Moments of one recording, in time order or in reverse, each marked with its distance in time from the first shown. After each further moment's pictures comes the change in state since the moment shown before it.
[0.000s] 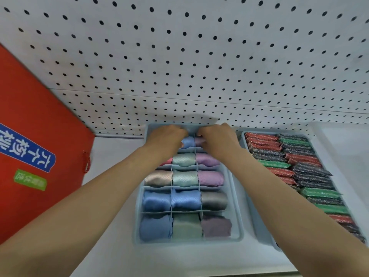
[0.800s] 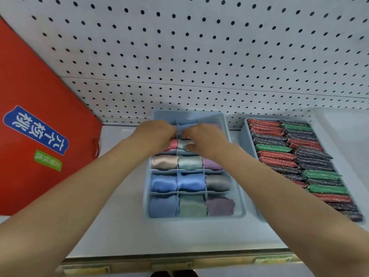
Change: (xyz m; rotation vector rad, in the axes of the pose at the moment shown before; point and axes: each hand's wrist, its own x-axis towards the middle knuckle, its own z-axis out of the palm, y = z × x) left_hand -0.051 -0.014 -0.025 0.137 -0.153 0.034; right_hand -0.028 -0.047 -0.012 0.067 -0.093 -0.209
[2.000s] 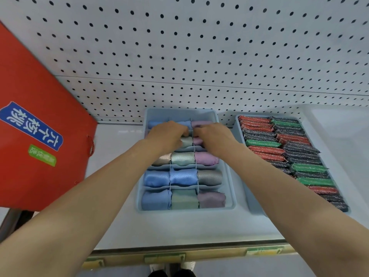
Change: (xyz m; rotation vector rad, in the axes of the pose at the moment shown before) left_hand 0.017 0.039 0.011 -0.221 0.018 -0.013; right_hand -0.026 0.034 0.012 -0.083 0.027 0.112
